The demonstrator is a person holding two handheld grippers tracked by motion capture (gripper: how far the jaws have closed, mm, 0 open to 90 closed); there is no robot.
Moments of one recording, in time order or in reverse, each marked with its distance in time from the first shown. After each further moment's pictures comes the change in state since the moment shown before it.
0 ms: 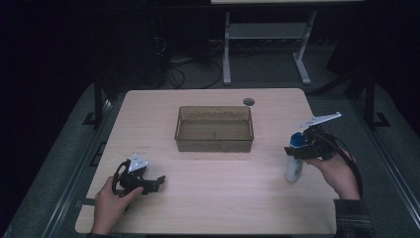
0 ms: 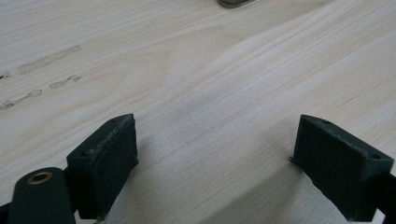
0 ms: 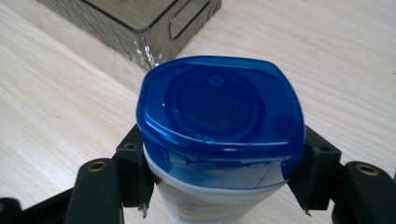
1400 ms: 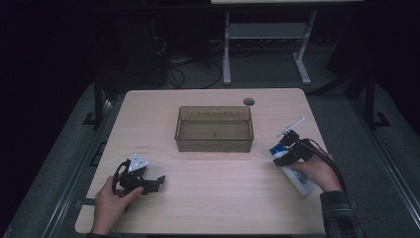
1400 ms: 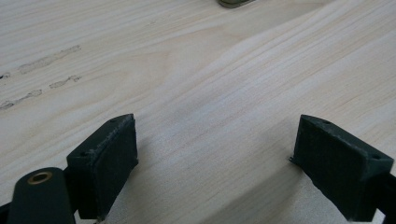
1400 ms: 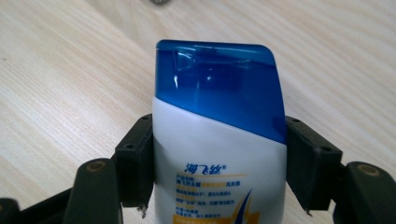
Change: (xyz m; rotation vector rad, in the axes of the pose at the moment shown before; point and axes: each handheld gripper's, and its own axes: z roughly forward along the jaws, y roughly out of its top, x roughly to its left) left arm 0.000 0.000 0.000 0.000 0.000 0.000; right arm 0.012 0.002 0.068 0.279 0.022 -0.090
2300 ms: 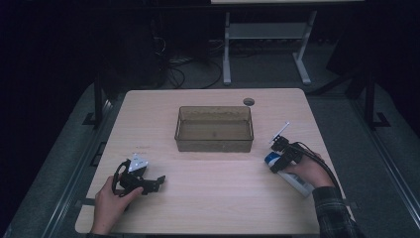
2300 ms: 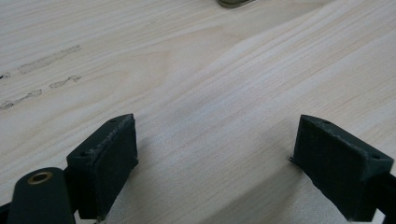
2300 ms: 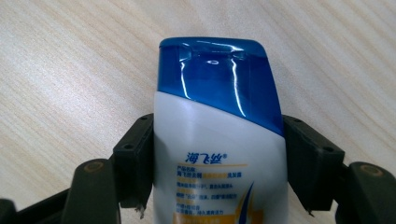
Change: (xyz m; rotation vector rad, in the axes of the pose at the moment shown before) left arm 0.000 0.000 0.000 0.000 0.000 0.000; right arm 0.003 0.006 0.042 0.174 0.025 -0.066
